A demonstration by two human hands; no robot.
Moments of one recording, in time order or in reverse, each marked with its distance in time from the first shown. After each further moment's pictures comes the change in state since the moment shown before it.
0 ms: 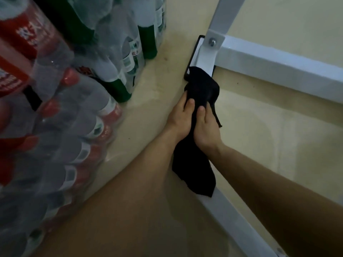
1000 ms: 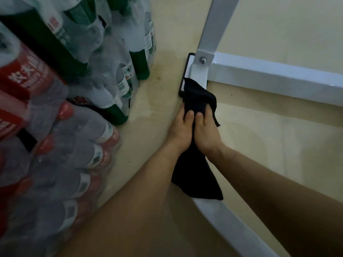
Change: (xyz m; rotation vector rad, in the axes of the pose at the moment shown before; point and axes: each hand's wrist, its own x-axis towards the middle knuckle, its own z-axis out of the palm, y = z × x) left_hand 0.016 0.006 -0.002 0.064 -0.022 0.003; right_hand 0.034 -0.008 0.004 0.070 0.063 0.001
